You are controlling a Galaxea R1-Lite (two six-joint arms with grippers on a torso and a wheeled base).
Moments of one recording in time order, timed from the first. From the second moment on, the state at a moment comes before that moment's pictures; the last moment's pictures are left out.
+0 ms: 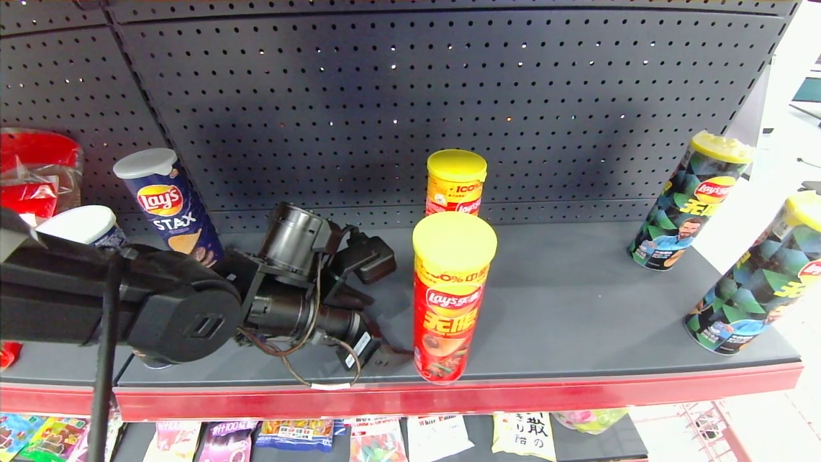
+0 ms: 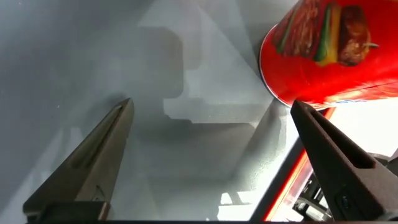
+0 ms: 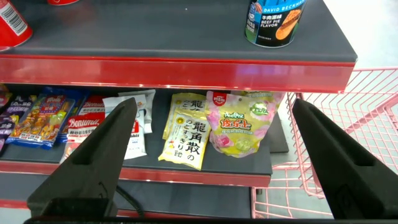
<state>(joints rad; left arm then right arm) -0.59 1.86 -0.99 -0.12 -0.26 0.30 0.07 0.09 0.00 0.00 0.02 0.00</state>
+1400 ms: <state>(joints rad) -0.60 1.89 -1.02 -0.12 -0.28 0.33 0.07 0.09 0.00 0.00 0.02 0.00</state>
